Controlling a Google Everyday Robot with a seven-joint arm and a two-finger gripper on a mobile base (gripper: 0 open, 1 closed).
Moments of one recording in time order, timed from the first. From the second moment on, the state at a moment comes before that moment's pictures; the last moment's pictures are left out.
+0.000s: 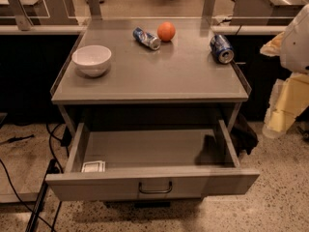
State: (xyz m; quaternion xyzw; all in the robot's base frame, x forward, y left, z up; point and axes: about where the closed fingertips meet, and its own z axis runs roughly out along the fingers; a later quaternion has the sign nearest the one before) arm 0.438 -0.217 0.976 -0.60 0.78 -0.03 0.16
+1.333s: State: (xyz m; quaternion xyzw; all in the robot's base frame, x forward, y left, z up) arm 0.542 -0.236 0.964 -0.50 0.84 -0.04 0.23
